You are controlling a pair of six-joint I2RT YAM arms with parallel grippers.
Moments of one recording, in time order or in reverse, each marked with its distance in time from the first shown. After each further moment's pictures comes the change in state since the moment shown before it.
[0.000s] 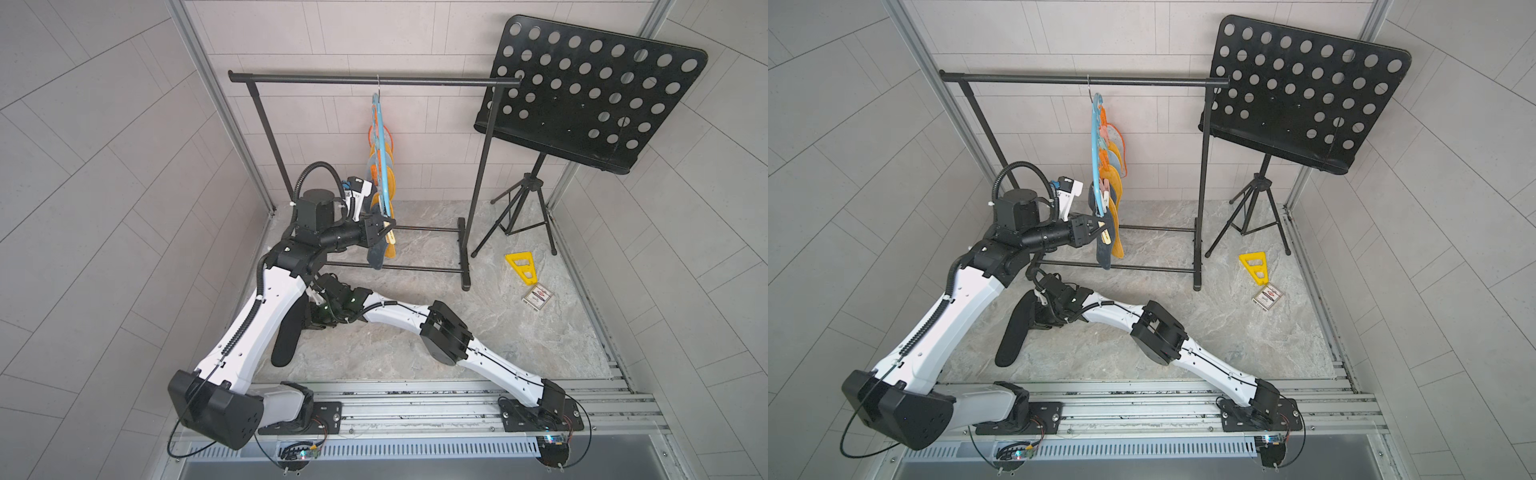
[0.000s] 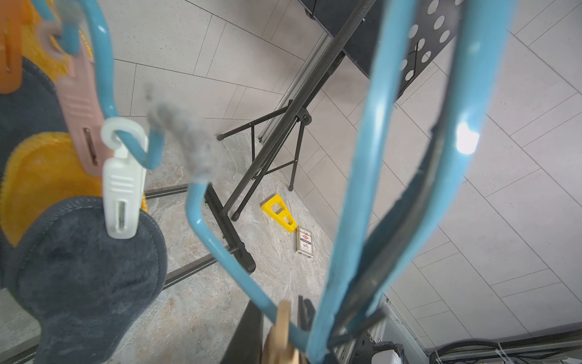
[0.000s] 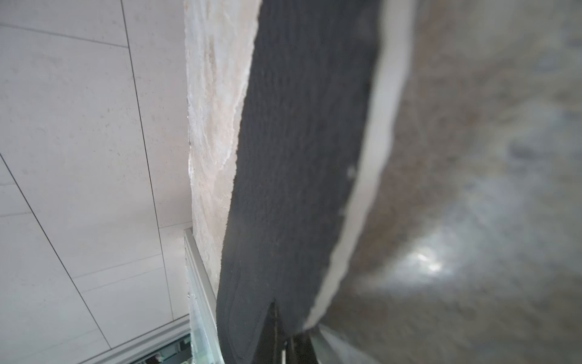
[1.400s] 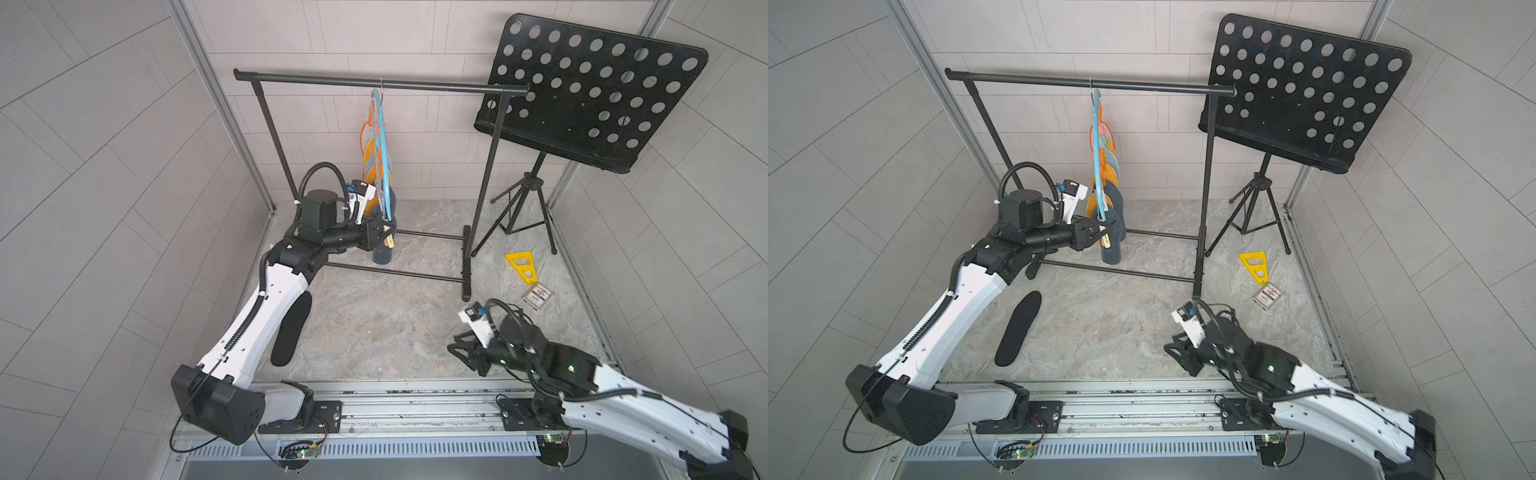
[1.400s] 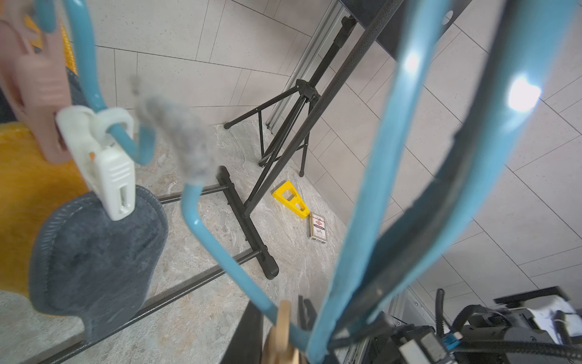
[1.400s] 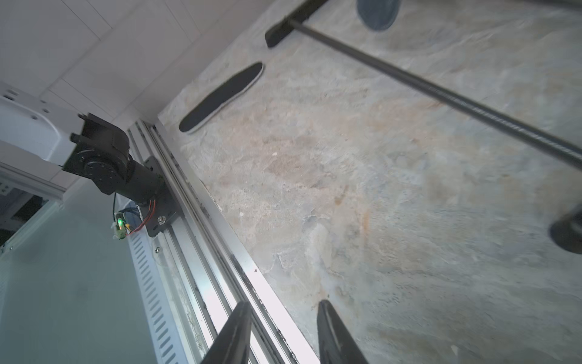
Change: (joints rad) left arm 0.000 0.018 0.002 -0.057 -0.004 0.105; right arm -0.070 -2.406 -2.095 -0.091 0.466 -0.673
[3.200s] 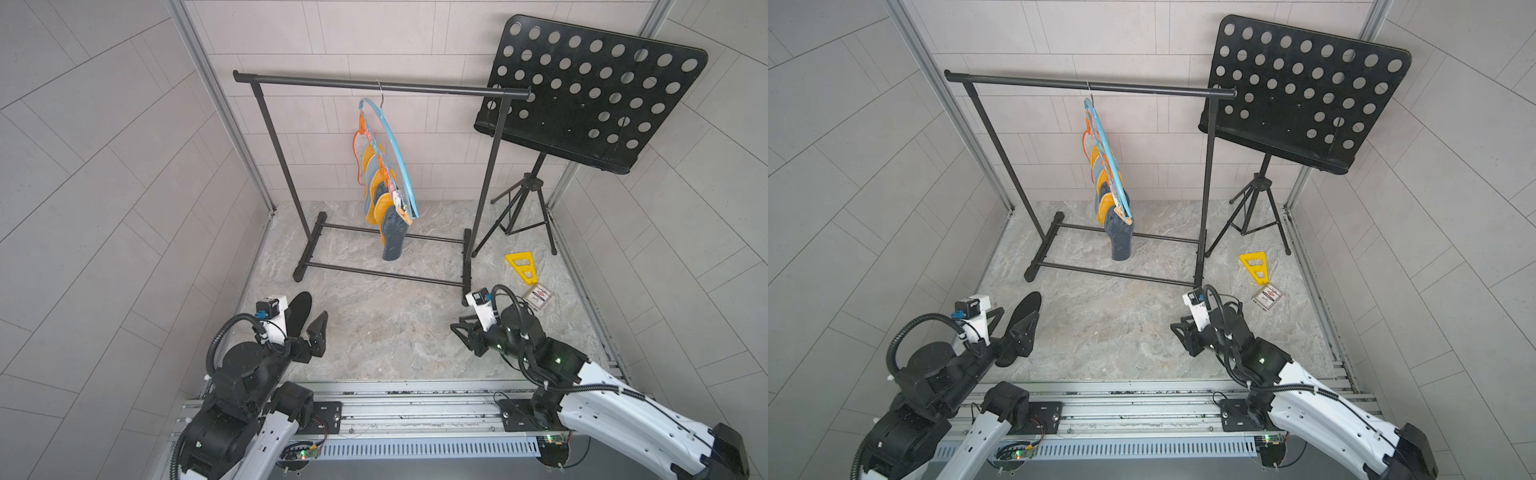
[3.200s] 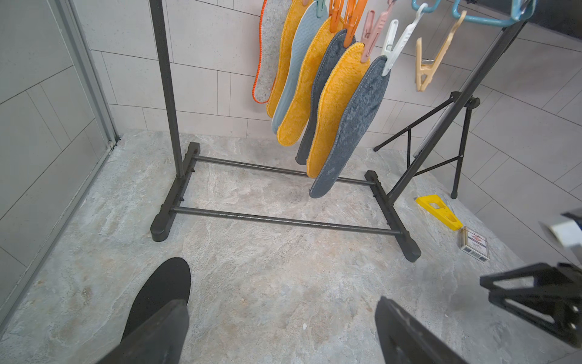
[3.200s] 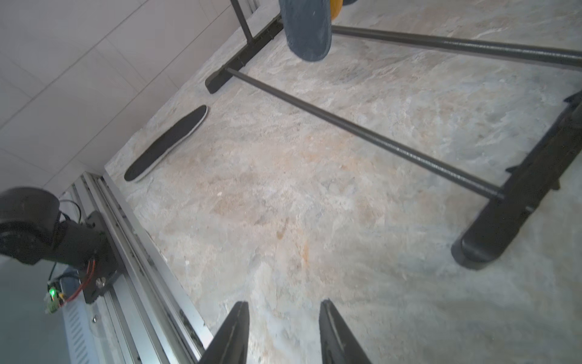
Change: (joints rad) left arm -0.005 -1.169 -0.623 -0.406 -0.705 0.066; right arm -0.306 0.374 0.066 0.257 -0.125 -0.035
